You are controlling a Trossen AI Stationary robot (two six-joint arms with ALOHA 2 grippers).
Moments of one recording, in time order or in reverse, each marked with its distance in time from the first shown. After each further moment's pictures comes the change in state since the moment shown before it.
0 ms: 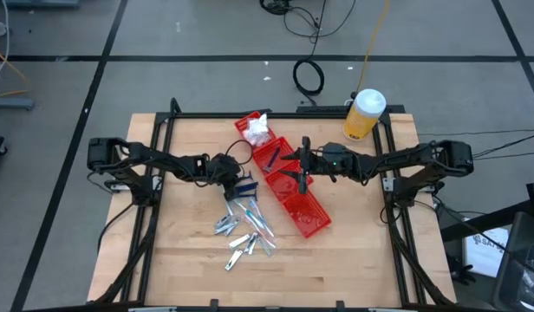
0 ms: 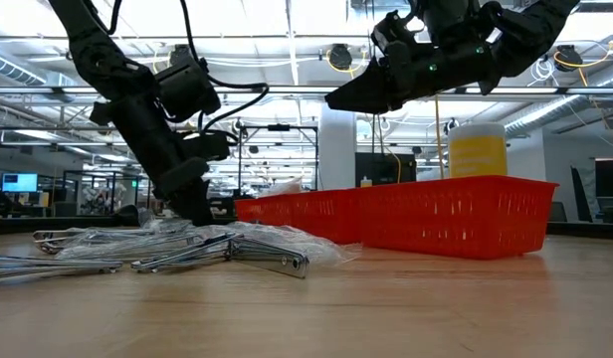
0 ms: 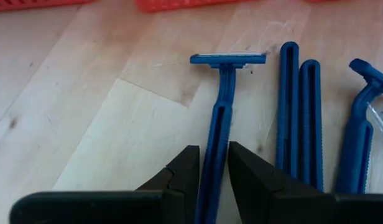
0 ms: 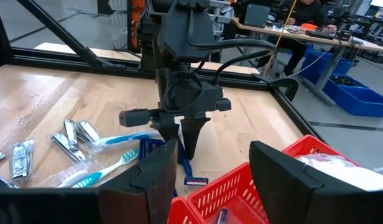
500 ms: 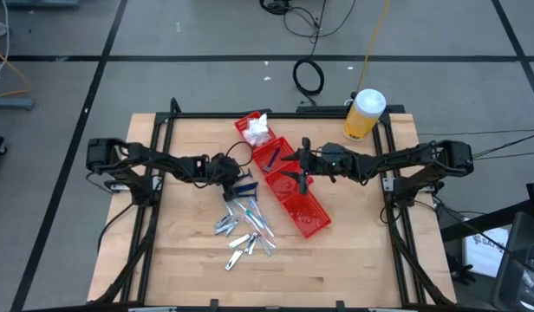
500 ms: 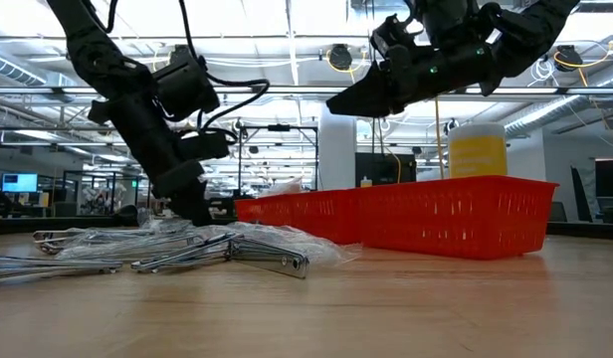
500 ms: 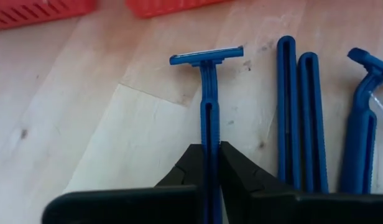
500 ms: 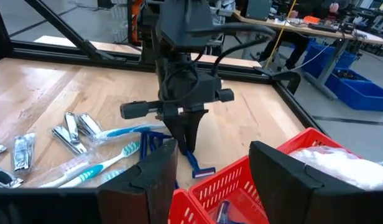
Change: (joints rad) left arm -0.018 -0.019 -0.004 0.003 -0.027 0.057; right arm 0.000 0.000 0.000 -0.029 0.000 0.006
